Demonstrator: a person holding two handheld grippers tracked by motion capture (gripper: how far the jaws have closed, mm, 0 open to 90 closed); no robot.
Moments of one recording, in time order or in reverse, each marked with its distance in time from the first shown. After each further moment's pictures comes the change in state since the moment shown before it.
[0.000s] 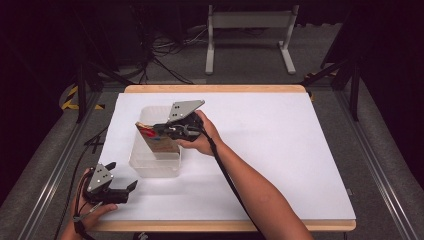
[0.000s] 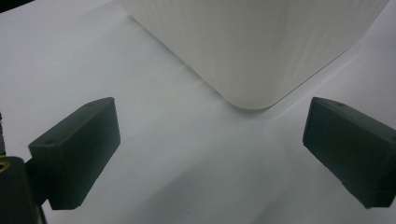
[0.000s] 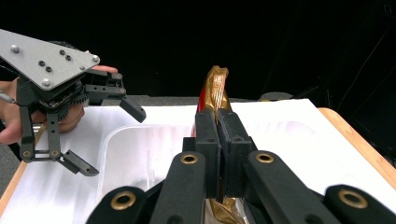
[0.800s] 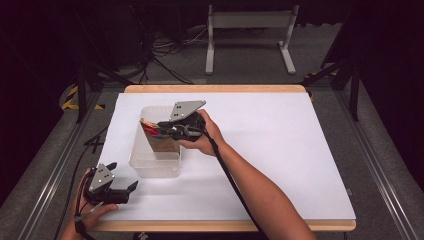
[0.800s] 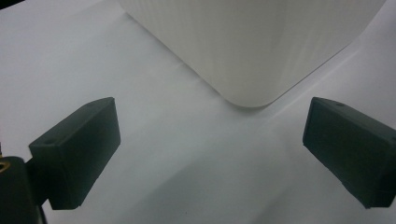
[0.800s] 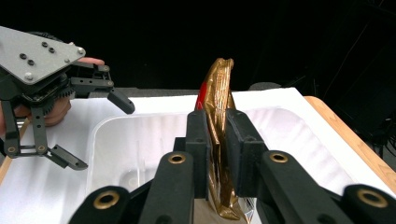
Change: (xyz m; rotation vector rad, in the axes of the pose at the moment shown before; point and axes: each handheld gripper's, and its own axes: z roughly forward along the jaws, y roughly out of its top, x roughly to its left) left arm -0.001 0.000 0.002 0.012 -0.004 0.007; right arm 0.001 0.000 -0.005 0.043 -0.055 0.003
